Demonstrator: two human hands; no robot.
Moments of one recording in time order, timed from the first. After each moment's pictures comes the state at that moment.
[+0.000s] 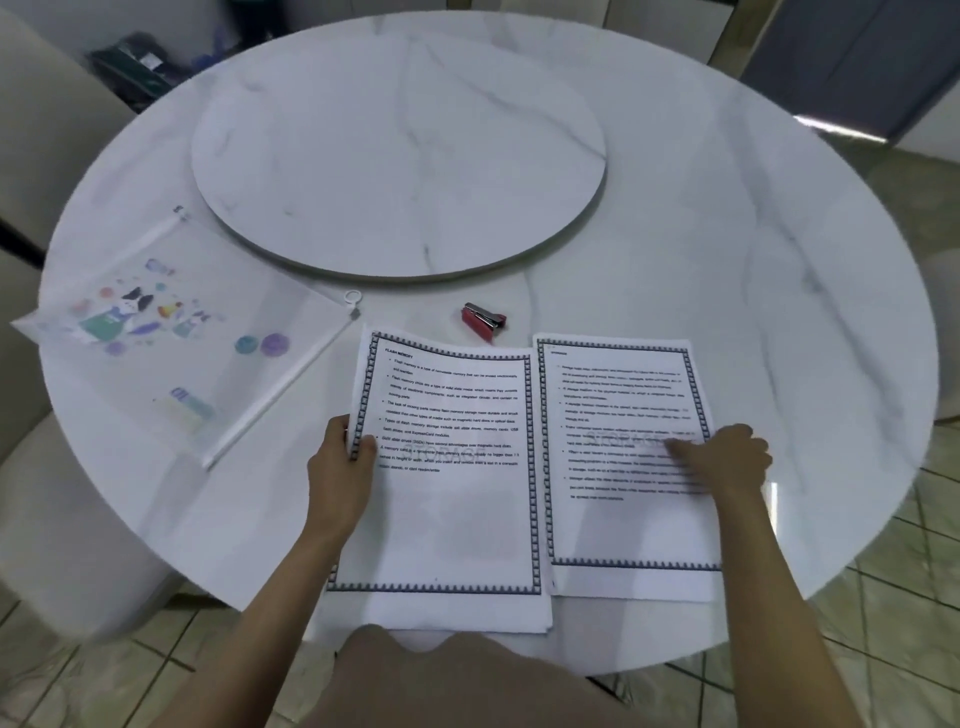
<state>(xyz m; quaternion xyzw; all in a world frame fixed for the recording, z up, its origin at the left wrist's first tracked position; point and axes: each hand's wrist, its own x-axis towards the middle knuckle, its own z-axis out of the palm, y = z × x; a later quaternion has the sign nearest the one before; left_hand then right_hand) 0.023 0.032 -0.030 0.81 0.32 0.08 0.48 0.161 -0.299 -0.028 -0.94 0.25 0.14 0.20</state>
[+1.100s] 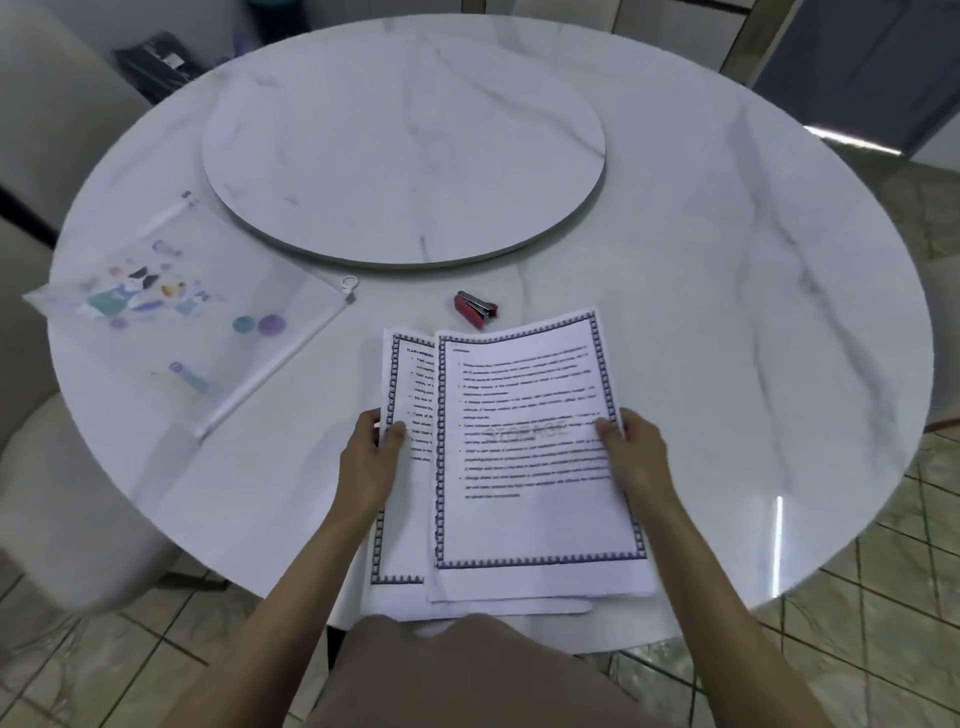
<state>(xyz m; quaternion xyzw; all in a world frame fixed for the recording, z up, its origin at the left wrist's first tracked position) 0.022 -0.012 -0.033 0.76 0.33 0.04 0.56 0.116 -0.252 -0.026 -0.87 0.07 0.12 0.48</state>
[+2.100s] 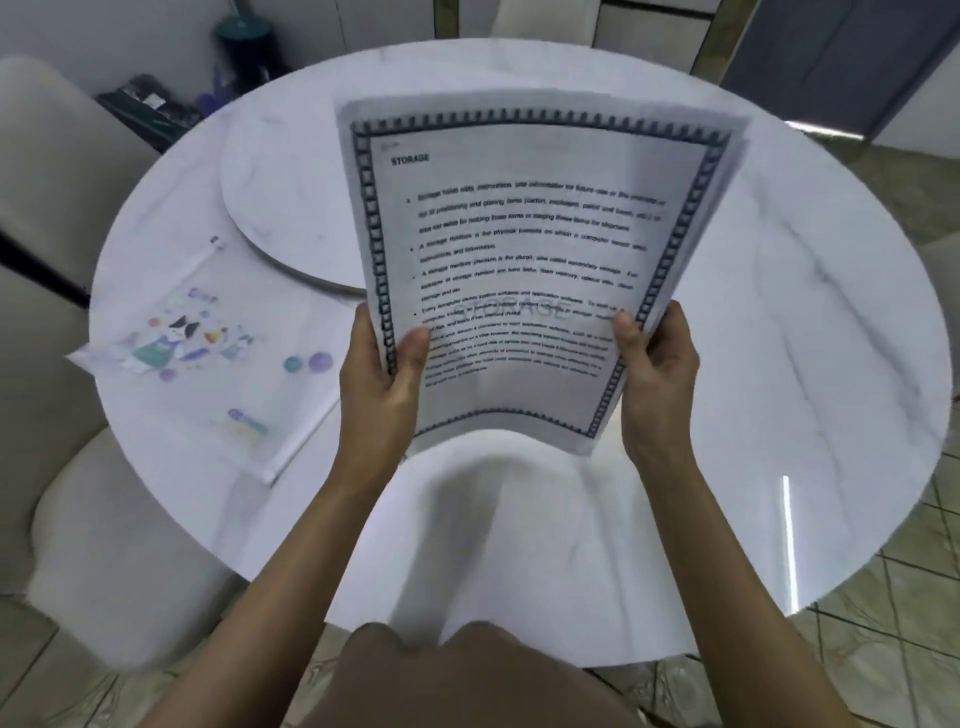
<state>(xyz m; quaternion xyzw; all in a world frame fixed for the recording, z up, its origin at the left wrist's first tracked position) 0.042 0.044 0.085 0.71 0.08 0.26 0.65 0.105 -0.138 0.076 -0.64 -0.06 -0.09 0.76</state>
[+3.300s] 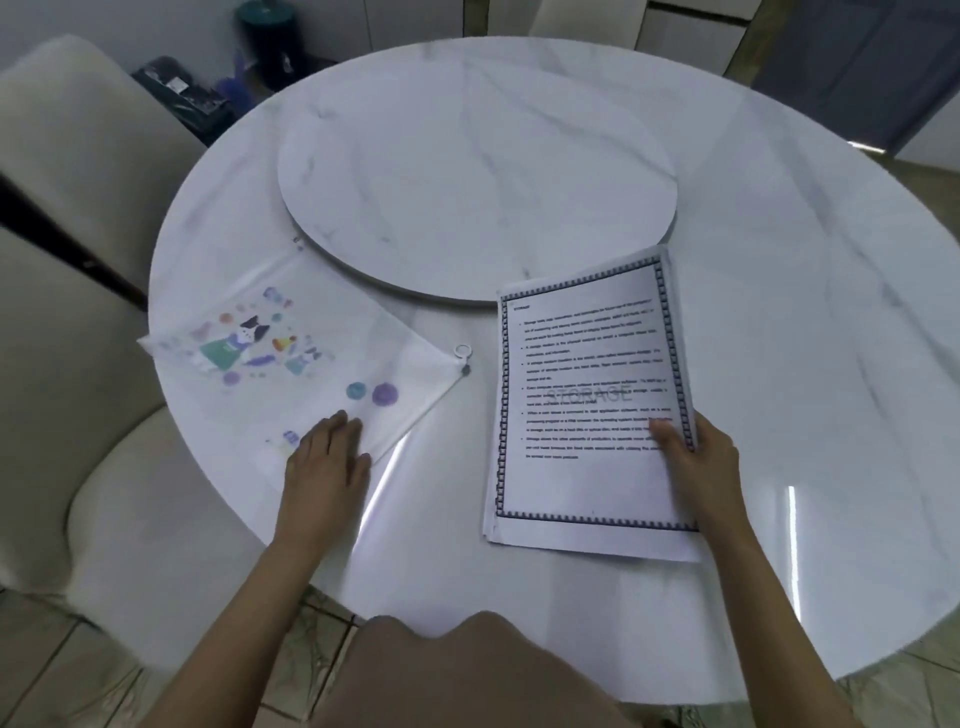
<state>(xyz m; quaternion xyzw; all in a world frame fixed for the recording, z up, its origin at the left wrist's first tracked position) -0.011 0.217 -0.054 0.96 0.18 0.02 0.22 0.089 -0.125 0.002 -0.86 0.06 0.01 0.50</state>
